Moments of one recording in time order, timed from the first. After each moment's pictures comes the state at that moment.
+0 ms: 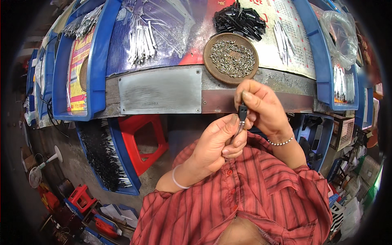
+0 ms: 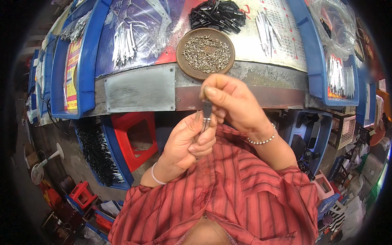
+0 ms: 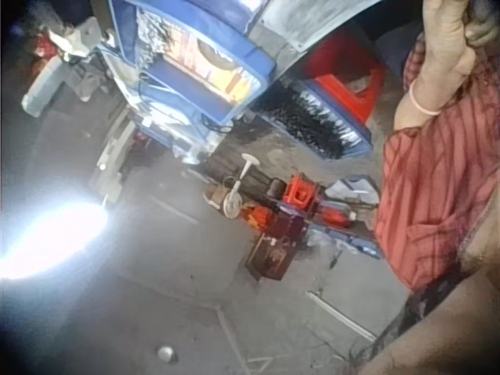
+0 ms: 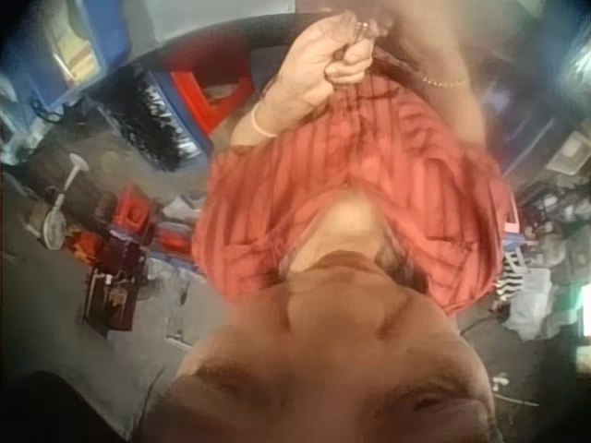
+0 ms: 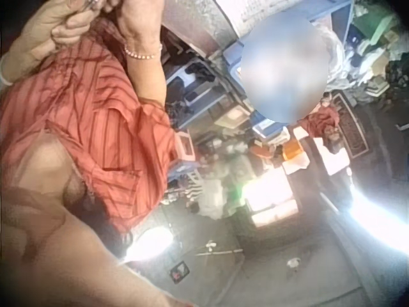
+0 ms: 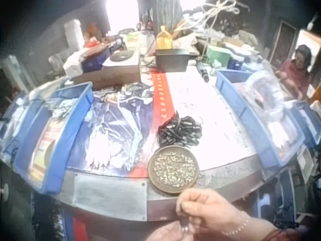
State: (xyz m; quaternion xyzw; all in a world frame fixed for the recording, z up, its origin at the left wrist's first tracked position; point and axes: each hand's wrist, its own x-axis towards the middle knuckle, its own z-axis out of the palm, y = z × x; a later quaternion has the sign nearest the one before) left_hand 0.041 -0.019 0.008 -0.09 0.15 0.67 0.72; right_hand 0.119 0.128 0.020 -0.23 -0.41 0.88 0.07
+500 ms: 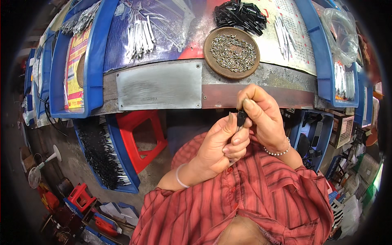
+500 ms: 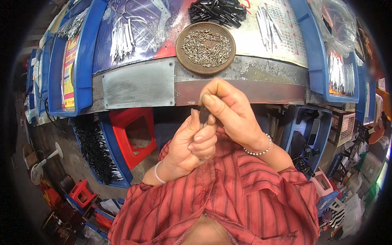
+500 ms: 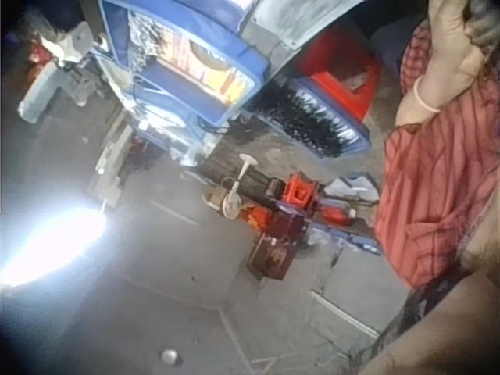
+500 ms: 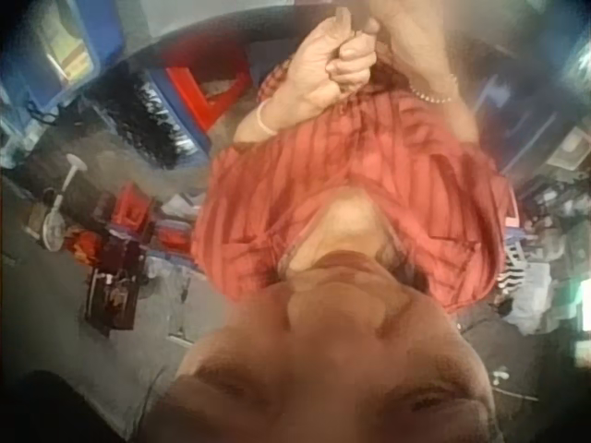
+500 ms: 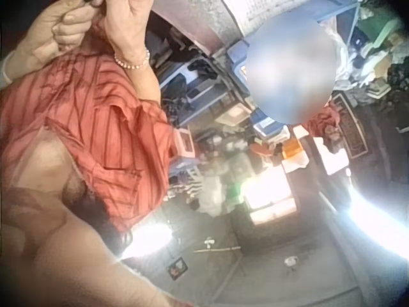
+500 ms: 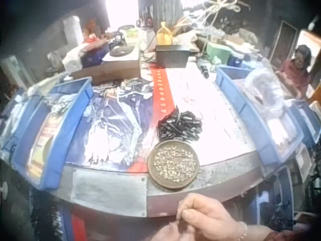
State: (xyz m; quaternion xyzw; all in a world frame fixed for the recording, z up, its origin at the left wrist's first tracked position) left_hand 0.052 -0.023 0.007 -0.15 0.04 0.68 0.71; right_hand 0.129 0.101 0.024 -0.21 -0.53 0.81 0.14
